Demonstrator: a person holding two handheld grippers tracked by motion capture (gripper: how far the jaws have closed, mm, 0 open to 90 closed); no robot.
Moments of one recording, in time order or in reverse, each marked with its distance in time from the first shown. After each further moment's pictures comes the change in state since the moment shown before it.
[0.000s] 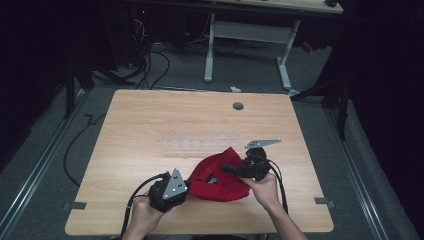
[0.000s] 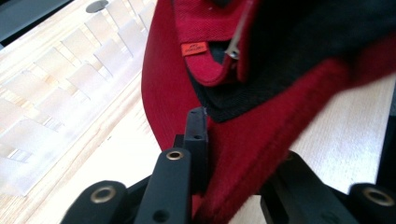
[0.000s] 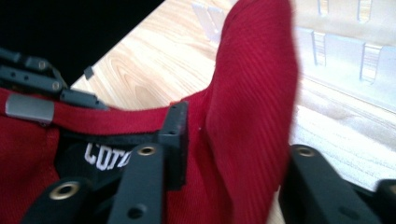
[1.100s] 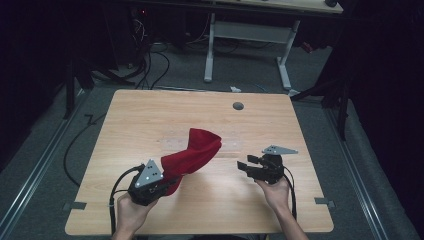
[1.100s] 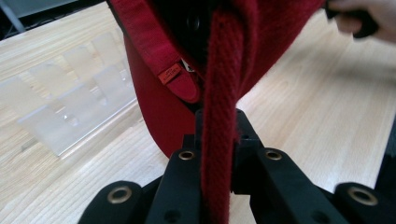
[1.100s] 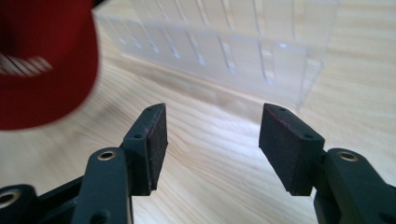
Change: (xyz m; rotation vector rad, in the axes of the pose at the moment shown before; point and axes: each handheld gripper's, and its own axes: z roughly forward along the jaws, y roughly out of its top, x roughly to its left) left arm 0.036 0.021 -0.030 -0.119 0.064 -0.205; right arm -0.040 -0.039 -0.017 -0.115 -0.289 0.001
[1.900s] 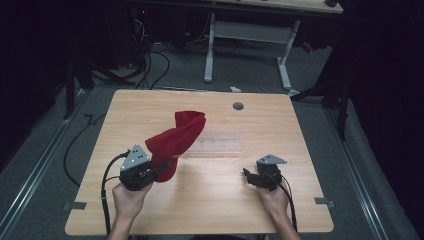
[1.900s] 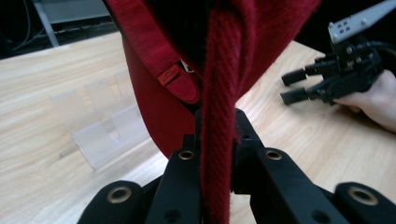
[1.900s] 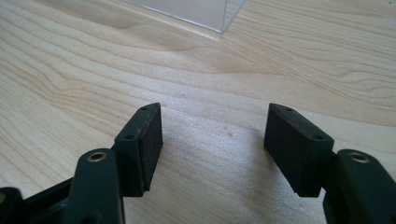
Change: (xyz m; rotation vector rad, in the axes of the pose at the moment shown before) left arm 0.023 0.032 0.003 -0.129 0.041 -0.108; right arm -0.017 -0.040 0.028 0.103 -0.299 -0.110
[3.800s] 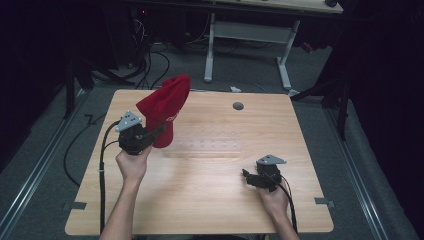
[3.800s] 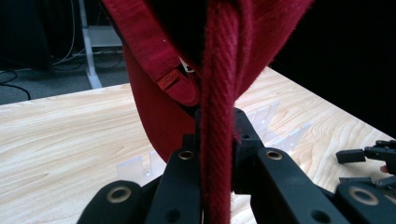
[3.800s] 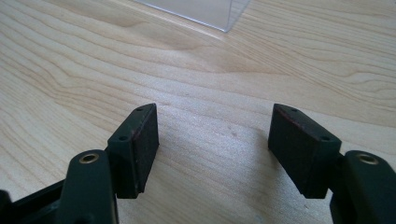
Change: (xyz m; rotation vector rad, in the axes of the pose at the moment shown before) left arm 0.045 0.060 0.057 -0.180 0.065 -0.102; right arm 0.001 0.000 0.000 0.005 0.009 -0.006
